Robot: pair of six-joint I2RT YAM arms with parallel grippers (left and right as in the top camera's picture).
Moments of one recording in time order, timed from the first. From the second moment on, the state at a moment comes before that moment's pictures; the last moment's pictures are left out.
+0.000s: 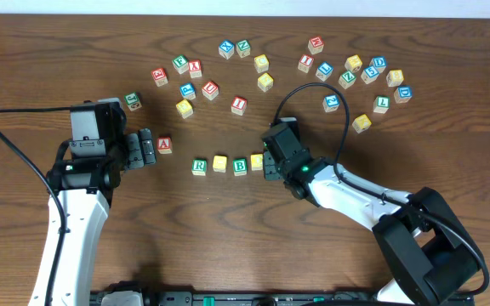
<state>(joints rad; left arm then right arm) 0.07 1.22 0.93 -0.68 -0.06 -0.09 0.64 1.76 0.89 -0.14 0.18 0.51</state>
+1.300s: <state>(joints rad) 0.07 1.22 0.93 -0.68 -0.06 -0.09 0.53 1.76 0.92 -0.24 0.20 0.44</state>
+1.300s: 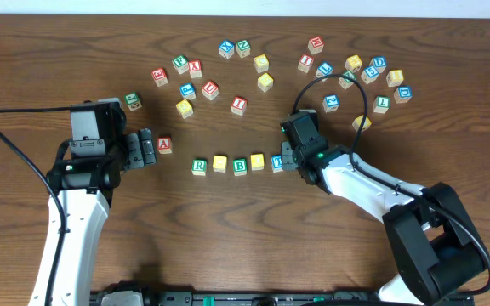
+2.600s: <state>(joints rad) 0.07 1.22 0.93 -0.68 -0.06 -0.09 0.61 1.76 0.92 -0.26 0.18 0.52</state>
